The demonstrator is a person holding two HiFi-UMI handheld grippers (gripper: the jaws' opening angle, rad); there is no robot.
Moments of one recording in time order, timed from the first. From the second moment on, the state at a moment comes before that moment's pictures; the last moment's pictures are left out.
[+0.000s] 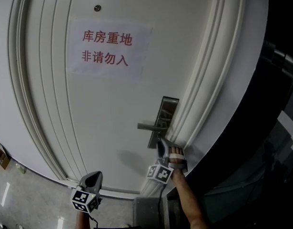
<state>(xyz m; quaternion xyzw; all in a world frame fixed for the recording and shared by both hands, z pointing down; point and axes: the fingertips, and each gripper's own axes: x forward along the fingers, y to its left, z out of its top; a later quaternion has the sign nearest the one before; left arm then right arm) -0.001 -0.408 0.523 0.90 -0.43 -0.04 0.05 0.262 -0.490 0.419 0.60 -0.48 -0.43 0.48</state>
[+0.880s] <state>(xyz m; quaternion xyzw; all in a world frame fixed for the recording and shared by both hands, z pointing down) 0.016 -0.352 0.500 0.93 -0.35 -0.02 0.01 0.250 -0.356 0.417 0.70 -0.68 -0.18 0.14</state>
